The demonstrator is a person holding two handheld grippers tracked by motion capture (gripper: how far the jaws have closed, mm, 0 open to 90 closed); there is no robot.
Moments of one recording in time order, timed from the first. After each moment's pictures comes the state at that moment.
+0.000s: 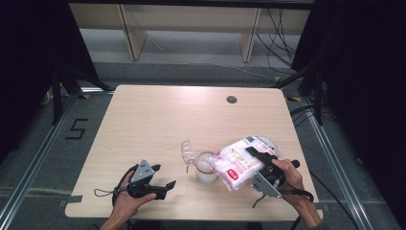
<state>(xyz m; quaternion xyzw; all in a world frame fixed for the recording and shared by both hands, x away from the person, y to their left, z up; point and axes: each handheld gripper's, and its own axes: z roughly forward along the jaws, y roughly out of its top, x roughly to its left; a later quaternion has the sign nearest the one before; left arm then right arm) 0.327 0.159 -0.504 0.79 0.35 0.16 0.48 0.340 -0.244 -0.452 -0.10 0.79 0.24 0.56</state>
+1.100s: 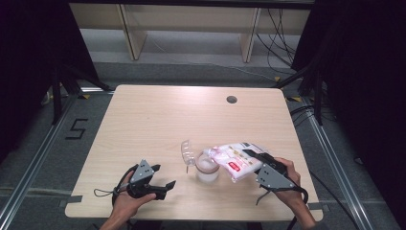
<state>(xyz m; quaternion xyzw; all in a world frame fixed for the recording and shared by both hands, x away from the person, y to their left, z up) 0.327 0.159 -0.503 0.79 0.35 0.16 0.48 0.344 -0.251 -0.458 0.02 0.79 0.39 0.46</state>
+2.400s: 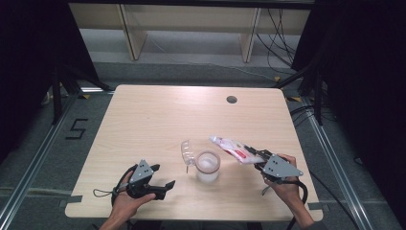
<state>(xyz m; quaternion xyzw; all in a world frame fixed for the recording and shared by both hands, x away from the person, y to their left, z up) 0.326 0.160 -0.502 0.79 0.35 0.16 0.48 0.357 -0.259 -0.465 0.12 0.77 0.51 0.36</state>
